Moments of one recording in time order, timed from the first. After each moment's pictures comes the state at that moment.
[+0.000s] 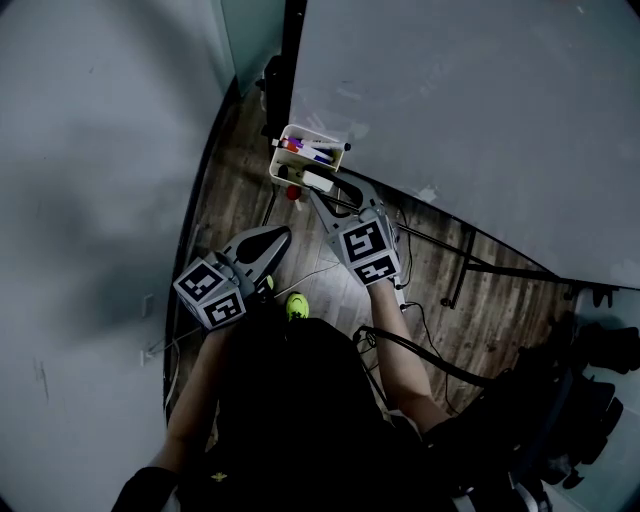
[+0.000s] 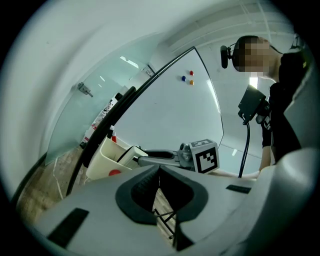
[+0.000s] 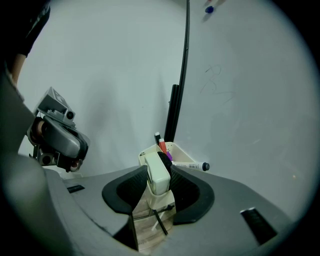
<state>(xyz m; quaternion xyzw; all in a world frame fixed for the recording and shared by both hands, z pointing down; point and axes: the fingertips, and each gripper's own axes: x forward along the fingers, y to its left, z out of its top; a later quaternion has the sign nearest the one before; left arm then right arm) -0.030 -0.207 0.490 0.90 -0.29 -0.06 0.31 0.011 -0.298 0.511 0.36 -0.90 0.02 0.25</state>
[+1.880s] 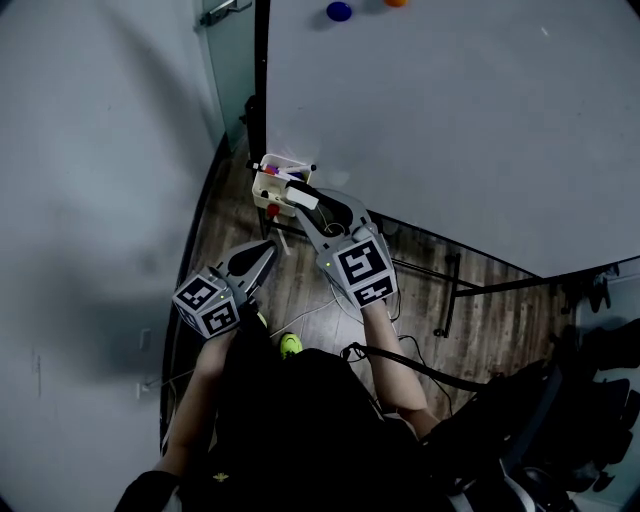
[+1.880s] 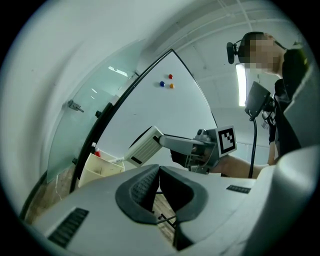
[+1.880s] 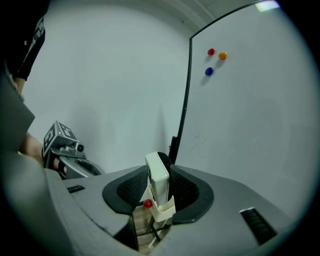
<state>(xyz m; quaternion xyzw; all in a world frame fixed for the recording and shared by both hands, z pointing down) -0.015 -0.176 0.449 0.92 -0.31 -0.07 0.23 0.028 -0.242 0.388 0.37 -0.91 -0.03 0.16</state>
